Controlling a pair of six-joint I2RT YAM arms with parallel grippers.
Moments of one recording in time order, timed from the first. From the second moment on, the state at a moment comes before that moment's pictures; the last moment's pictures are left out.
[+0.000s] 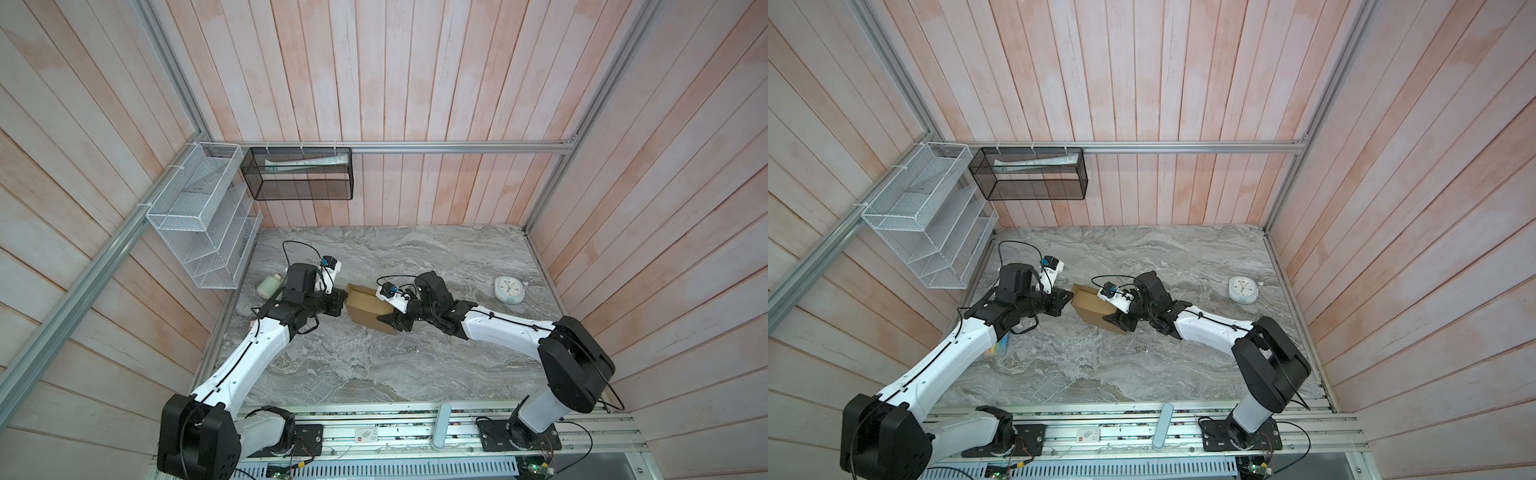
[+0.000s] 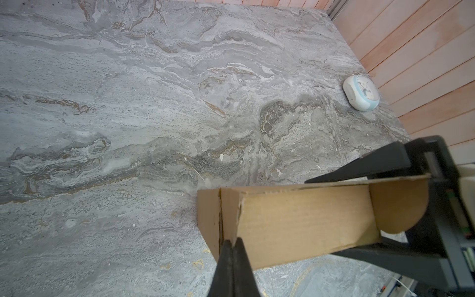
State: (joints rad) left arm -0.28 1.21 0.90 -0.41 0.36 -0.10; right arm 0.76 1.62 0.95 0.09 -0.42 -0.34
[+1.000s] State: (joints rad) left arm -0.28 1.21 0.90 -0.40 0.36 -0.10; right arm 0.76 1.50 0.91 0.13 -0.34 -0.30
